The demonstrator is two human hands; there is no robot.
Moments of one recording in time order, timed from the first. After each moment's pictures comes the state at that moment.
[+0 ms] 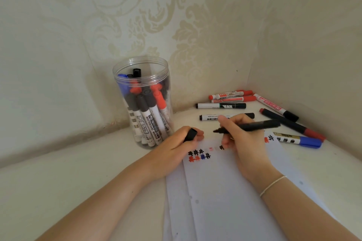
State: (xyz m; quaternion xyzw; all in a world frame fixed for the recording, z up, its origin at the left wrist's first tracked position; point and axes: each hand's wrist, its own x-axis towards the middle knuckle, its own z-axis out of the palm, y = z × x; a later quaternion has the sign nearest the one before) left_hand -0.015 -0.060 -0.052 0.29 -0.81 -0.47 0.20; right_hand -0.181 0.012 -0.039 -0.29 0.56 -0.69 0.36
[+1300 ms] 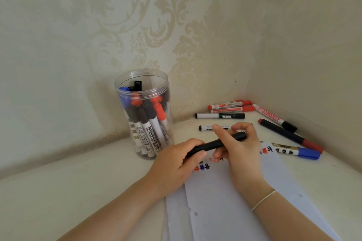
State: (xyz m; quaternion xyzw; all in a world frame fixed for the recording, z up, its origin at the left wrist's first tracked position) left_hand -0.022 -0.050 -0.055 0.24 -0.88 -0.27 0.29; right_hand -0.170 0.011 -0.036 -0.28 0.52 -0.74 0.33
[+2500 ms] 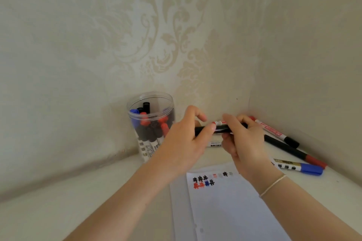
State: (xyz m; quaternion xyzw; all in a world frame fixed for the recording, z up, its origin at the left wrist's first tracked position) left_hand -0.042 -0.037 0.044 0.31 -0.83 -0.31 0.35; right_hand -0.176 -0.004 0.023 -0.26 0.48 -0.75 0.37
